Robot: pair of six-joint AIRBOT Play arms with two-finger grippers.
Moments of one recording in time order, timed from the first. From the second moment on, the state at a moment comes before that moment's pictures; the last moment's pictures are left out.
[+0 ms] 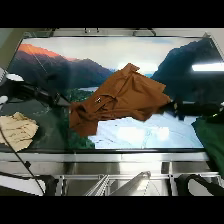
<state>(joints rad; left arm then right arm) 0.24 -1.66 1.30 0.50 -1.75 -0.95 -0.31 -1.12 0.75 -0.37 1.28 1.18</state>
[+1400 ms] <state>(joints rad) 0.17 -1.56 1.76 0.64 -1.17 -1.02 -0.29 -1.23 1.30 -0.61 0.89 1.15</state>
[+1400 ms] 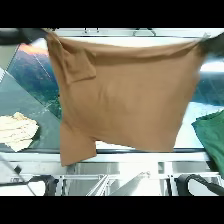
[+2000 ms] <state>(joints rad) 0.38 -2.07 2.00 0.47 -1.36 -1.09 -0.27 -1.64 1.39 -0.57 0.70 1.00</state>
